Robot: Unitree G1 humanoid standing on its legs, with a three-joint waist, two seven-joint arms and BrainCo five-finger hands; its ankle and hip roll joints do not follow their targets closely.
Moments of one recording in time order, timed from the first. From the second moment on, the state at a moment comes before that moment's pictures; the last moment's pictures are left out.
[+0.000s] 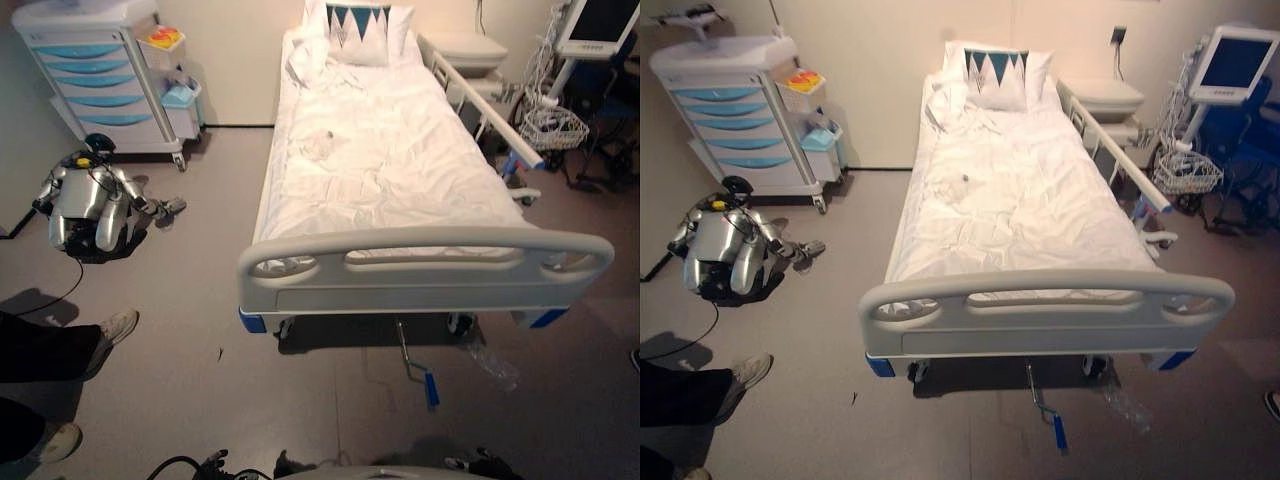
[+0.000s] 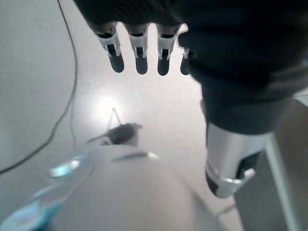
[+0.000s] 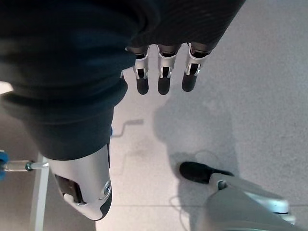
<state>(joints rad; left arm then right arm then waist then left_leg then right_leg) -0.03 0.26 -0.25 1.22 -0.10 -0.19 0.08 -0.12 -0.27 0.13 1.25 0.27 -0.11 -0.12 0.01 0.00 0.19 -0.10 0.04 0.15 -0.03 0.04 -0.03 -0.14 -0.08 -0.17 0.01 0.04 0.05</state>
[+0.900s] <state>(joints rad) -0.19 0.33 -0.26 0.70 -0.37 -0.27 0.25 -0.54 -0.37 0.16 0.69 0.46 -0.24 -0.37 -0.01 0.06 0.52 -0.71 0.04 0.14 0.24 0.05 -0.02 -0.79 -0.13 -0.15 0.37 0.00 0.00</state>
